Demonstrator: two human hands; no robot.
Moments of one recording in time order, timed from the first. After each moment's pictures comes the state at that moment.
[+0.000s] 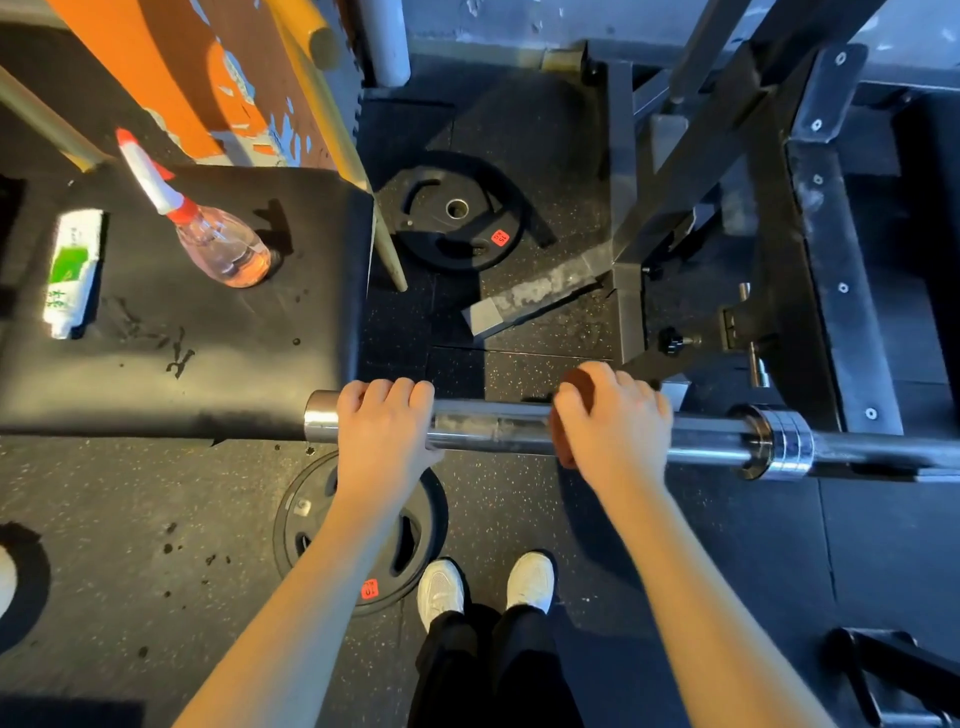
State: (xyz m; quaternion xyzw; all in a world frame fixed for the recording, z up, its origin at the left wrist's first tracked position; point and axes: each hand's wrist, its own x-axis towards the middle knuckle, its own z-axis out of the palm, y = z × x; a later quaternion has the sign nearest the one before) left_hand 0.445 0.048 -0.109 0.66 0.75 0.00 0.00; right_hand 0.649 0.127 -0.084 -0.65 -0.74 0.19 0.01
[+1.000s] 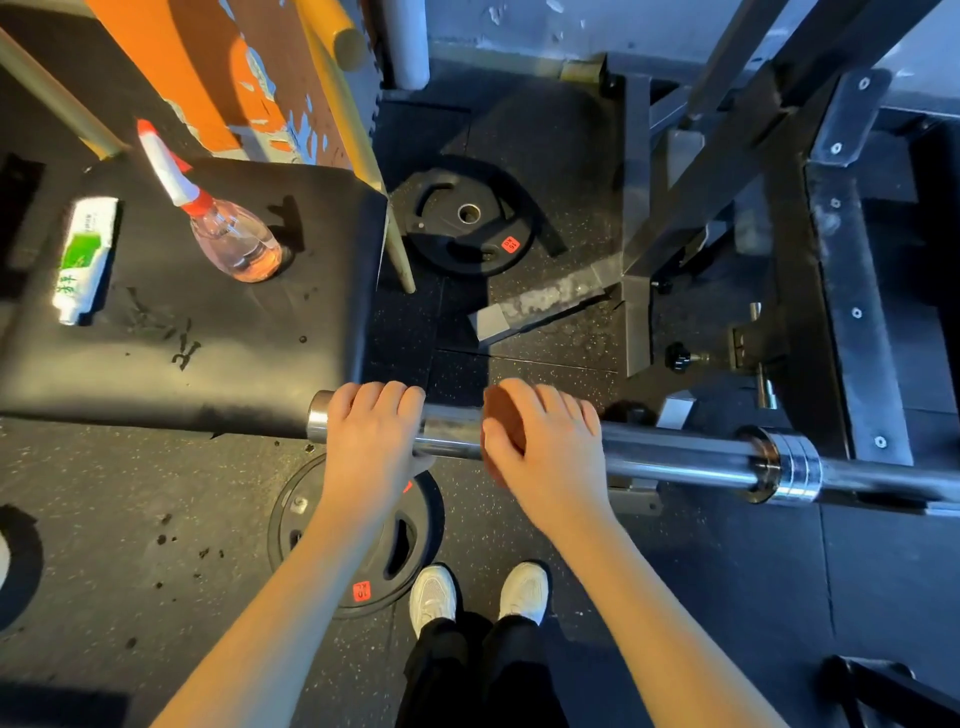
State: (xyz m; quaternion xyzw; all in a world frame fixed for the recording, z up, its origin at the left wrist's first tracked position) left_hand 0.432 0.043 -0.110 0.66 0.75 0.01 0.02; right_hand 0.611 0.100 -0.080 -0.53 -0.81 0.23 0.05
